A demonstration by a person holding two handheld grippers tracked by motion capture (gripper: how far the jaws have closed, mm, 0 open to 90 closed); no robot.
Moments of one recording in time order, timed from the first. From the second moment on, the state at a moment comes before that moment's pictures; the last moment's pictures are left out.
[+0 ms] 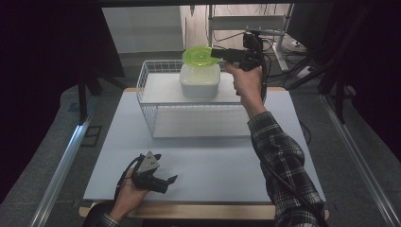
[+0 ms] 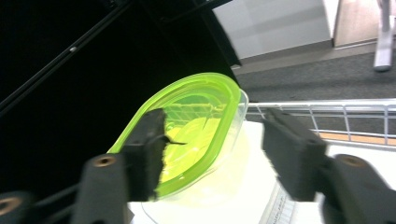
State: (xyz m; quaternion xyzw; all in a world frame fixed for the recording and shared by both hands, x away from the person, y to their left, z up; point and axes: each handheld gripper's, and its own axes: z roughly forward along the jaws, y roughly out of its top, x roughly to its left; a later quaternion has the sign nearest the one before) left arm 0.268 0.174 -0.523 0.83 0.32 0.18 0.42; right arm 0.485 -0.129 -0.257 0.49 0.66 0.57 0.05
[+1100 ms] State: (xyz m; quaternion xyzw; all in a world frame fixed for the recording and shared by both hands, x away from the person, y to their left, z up) left arm 0.270 0.179 -0.522 0.81 0.33 0.17 0.45; right arm 0.454 -0.134 -0.282 0.39 0.74 0.54 0.09
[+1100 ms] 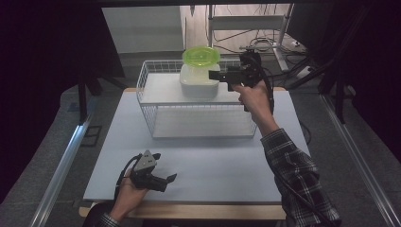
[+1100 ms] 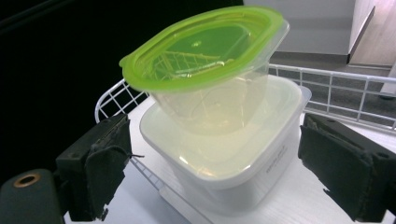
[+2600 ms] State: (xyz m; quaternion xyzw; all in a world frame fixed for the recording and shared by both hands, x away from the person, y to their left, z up) left arm 0.270 0.178 -0.523 0.81 0.33 0.17 0.45; right arm 0.395 -0.154 -0.324 0.33 0.79 0.50 0.12
